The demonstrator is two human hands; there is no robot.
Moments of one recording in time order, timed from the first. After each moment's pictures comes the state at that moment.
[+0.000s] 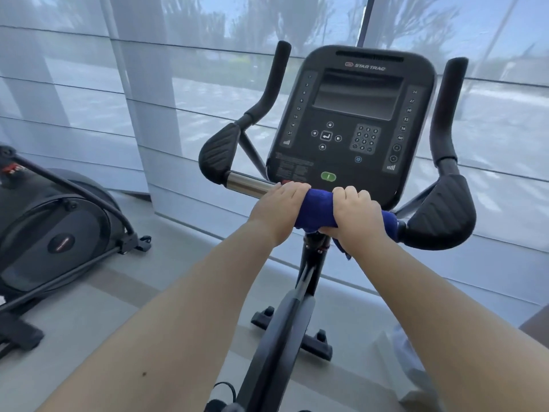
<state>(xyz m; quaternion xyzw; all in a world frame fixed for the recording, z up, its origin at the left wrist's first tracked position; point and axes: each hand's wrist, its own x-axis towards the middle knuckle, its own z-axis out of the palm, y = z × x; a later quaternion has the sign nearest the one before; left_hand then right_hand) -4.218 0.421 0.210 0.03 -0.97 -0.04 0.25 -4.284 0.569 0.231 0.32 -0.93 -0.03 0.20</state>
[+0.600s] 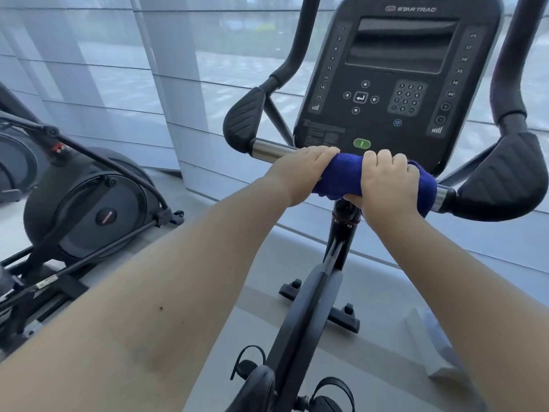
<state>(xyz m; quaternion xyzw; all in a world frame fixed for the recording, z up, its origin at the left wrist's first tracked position) -4.213 0.395 0.220 0.00 -0.98 0.00 0.19 -4.277 0.556 0.215 0.29 -0.92 -0.04 0.28</state>
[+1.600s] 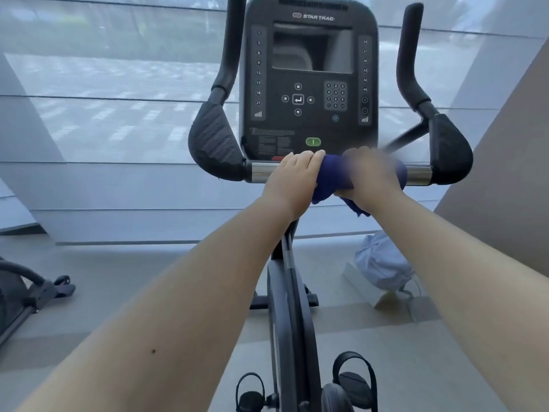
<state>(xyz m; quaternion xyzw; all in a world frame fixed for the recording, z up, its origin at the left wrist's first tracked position) -4.230 0.324 0.207 -0.19 -0.96 -0.04 0.22 -4.255 0.490 0.223 0.12 -0.97 -0.05 0.20</state>
